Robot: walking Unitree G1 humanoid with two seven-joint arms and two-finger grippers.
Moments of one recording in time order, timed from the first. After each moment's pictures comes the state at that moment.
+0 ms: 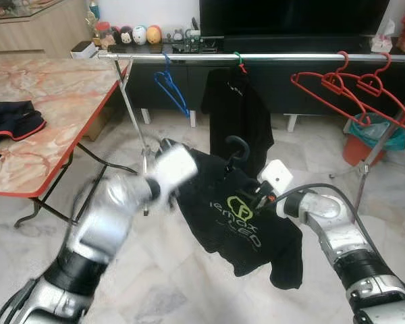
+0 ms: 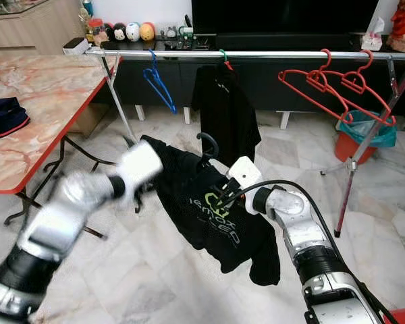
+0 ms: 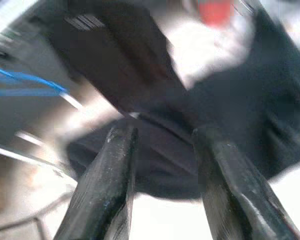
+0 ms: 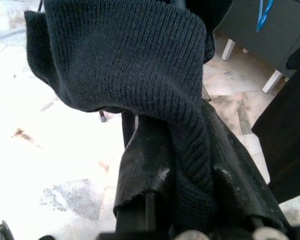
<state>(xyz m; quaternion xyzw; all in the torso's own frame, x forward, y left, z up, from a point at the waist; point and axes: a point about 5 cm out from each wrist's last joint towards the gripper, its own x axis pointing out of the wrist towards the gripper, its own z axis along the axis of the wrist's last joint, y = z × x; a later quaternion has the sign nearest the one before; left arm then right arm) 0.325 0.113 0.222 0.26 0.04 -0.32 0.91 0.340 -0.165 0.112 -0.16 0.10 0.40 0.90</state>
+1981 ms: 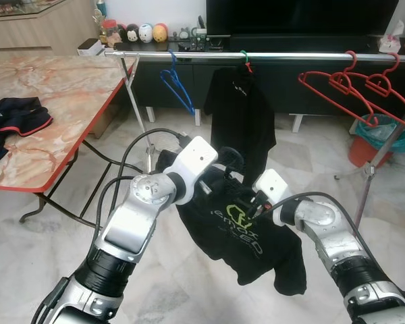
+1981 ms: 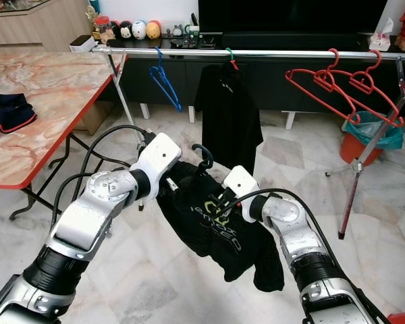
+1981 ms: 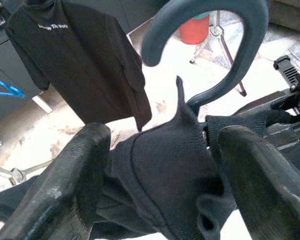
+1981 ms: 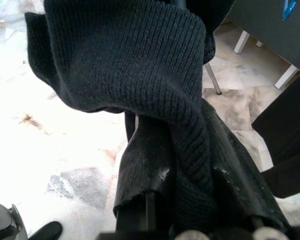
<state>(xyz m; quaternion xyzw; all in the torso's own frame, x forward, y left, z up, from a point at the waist) 0.312 0.058 0.194 0.19 0.06 -0.36 0.91 0.332 -0.160 0.098 -0.17 0.12 0.41 0.89</state>
